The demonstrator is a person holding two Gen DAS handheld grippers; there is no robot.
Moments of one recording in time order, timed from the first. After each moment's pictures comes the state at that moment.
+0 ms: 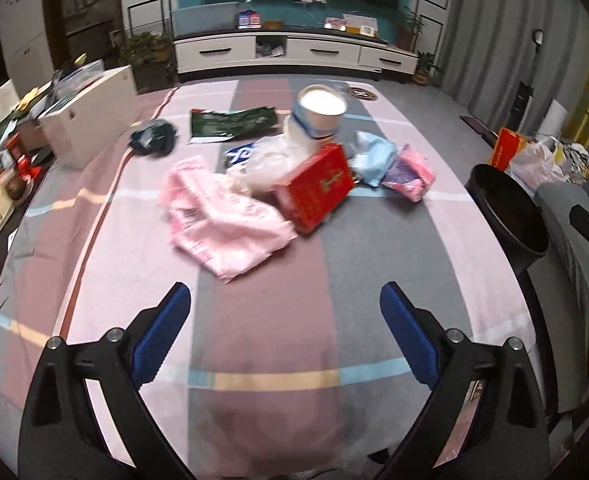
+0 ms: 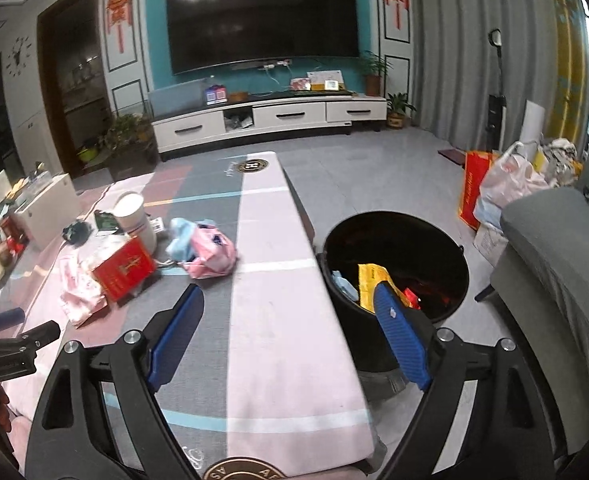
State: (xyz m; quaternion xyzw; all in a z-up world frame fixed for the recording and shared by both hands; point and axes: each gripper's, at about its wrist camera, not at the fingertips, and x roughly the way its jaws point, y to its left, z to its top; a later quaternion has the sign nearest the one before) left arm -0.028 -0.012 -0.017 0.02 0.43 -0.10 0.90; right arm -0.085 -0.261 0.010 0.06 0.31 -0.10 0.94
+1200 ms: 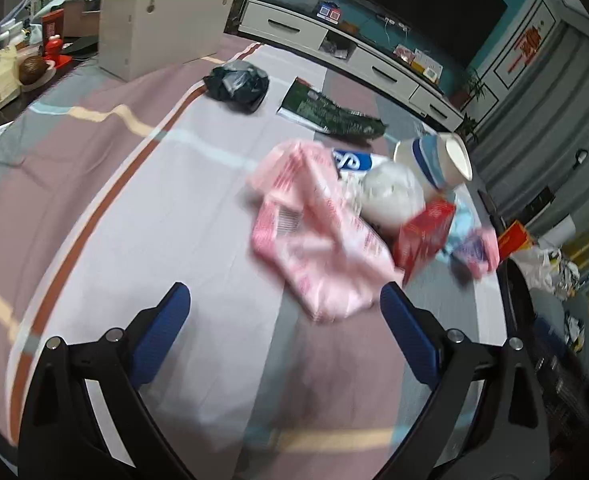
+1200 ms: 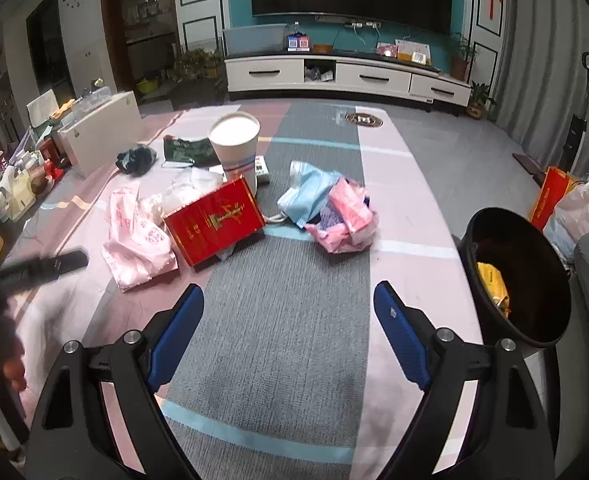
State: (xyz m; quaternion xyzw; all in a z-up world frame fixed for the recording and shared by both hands) left arm 0.036 0.081 -0.064 -0.18 0.46 -0.05 0.87; right arm -0.004 -0.162 -0.043 0.01 0.40 0.02 0.92
